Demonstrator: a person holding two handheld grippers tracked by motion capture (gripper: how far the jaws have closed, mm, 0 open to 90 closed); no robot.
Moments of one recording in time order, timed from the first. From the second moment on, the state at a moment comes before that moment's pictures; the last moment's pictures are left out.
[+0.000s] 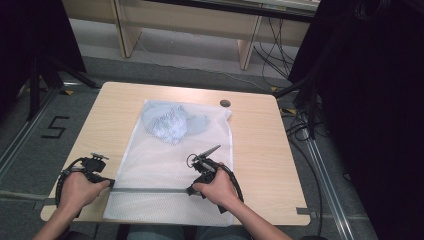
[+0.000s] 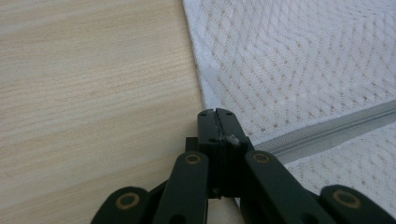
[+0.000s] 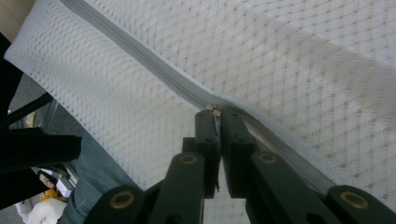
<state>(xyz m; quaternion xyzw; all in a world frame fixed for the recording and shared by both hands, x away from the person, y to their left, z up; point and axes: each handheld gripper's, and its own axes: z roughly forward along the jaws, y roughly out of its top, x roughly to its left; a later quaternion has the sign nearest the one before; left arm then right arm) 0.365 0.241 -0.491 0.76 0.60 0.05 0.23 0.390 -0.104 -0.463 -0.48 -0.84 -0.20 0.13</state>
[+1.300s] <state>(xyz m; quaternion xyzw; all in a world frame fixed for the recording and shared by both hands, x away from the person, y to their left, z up) 0.365 0.240 -0.491 0.76 0.60 0.05 0.23 0.390 -0.131 -0.462 -0.49 -0.84 -0.20 0.12</state>
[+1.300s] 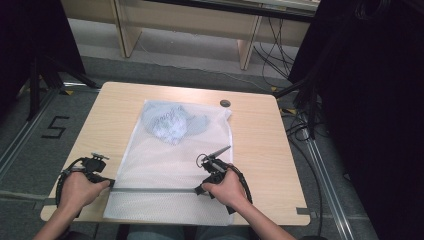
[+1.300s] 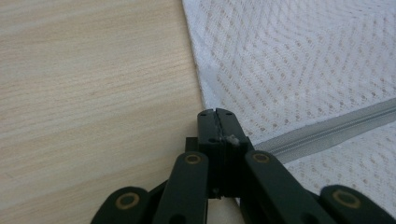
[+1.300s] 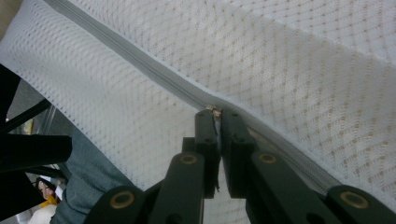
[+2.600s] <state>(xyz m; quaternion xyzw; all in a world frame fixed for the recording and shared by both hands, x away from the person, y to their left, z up) 0.365 0.240 -0.491 0.76 0.60 0.05 0.22 0.388 -0.156 -0.461 -0.50 -0.83 -0.23 0.13</state>
